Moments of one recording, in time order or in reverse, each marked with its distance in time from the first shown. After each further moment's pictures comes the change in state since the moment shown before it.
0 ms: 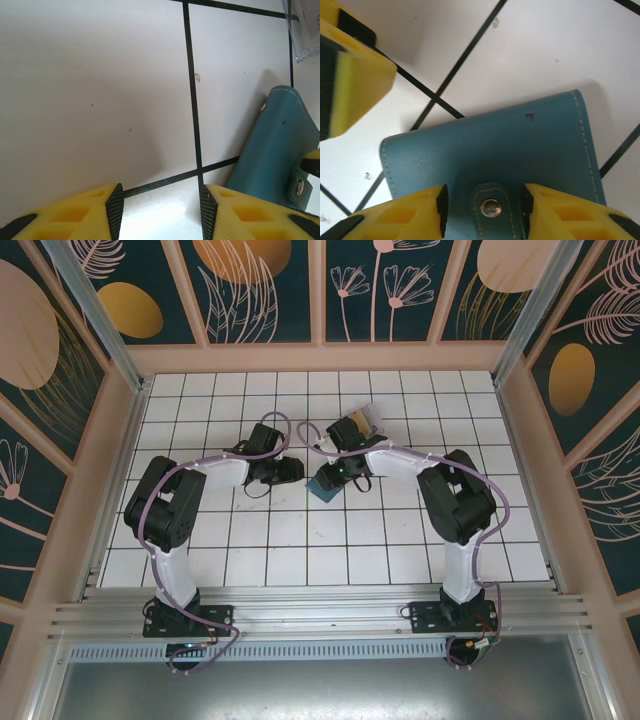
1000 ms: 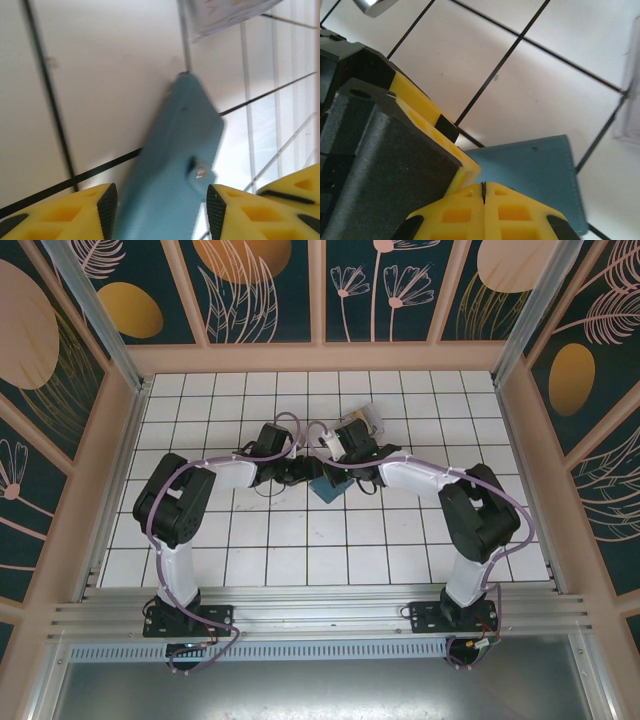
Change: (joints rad) left arm -0.043 0.051 0.010 0.189 0.269 -0.130; right arm 0.004 -0.185 -0.164 0.208 0.018 0.051
